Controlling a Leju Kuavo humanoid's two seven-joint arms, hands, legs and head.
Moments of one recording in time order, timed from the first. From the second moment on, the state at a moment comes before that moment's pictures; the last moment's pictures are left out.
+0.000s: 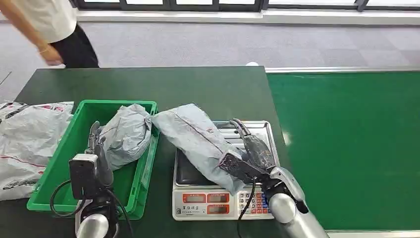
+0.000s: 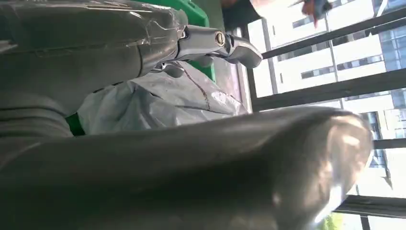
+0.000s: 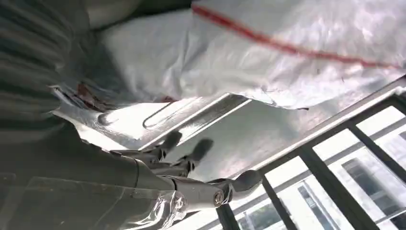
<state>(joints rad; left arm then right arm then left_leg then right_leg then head) 0.05 -0.09 -0.17 -1.74 -0.20 0.39 -0.22 -0.20 -0.04 0.46 -1.49 0.63 -0.09 -0.02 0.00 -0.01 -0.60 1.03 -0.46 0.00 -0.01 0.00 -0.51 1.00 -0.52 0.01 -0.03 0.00</state>
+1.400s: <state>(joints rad) -0.01 -0.06 -0.25 -1.84 -0.40 0.31 -0.26 0.14 -0.10 0.26 -2.02 0.45 -0.30 -0.43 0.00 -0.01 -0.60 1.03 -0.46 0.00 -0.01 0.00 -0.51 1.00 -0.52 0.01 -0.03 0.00</state>
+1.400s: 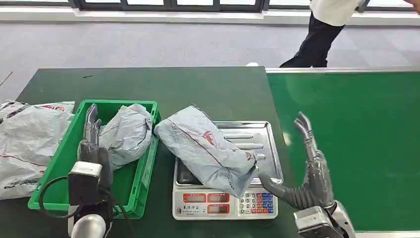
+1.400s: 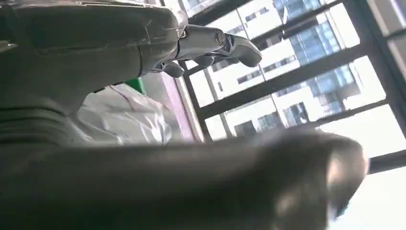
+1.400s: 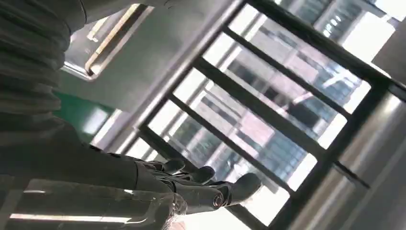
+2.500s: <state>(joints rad) -0.33 -0.01 -0.43 -1.45 -0.63 0.03 -0.13 0.14 -0.03 0.26 -2.09 0.43 -0.29 -0.51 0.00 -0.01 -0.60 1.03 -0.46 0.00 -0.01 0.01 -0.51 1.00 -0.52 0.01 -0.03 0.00</state>
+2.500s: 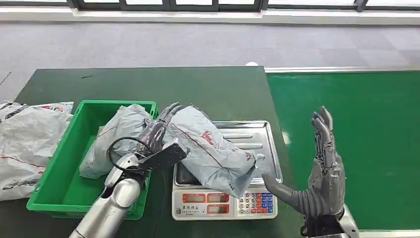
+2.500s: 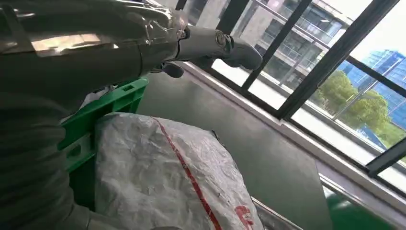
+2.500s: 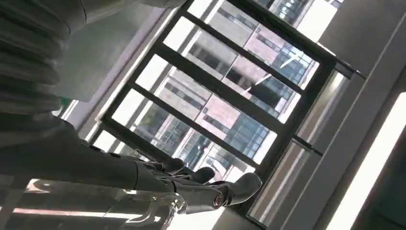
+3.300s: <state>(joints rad) -0.49 0.05 -0.57 -1.22 -0.71 -0.26 -0.20 0.09 -0.01 0.26 -2.07 0.41 -0.21 -0.51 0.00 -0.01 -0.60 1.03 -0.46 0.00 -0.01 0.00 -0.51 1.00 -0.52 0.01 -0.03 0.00</state>
